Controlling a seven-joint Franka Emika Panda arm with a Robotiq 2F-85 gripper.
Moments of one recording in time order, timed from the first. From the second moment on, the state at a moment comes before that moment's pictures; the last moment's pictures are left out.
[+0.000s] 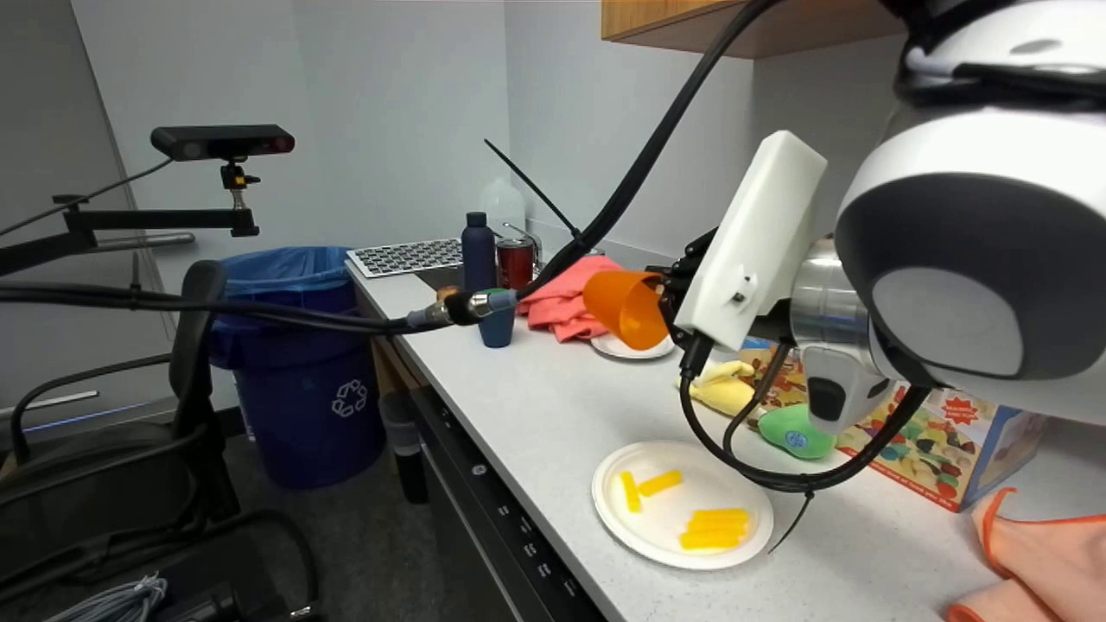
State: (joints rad) arm -0.40 0.36 -0.28 -1.89 1.23 1.30 -0.09
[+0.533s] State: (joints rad) arm -0.43 0.44 -0.28 -1.90 1.44 1.27 -0.01
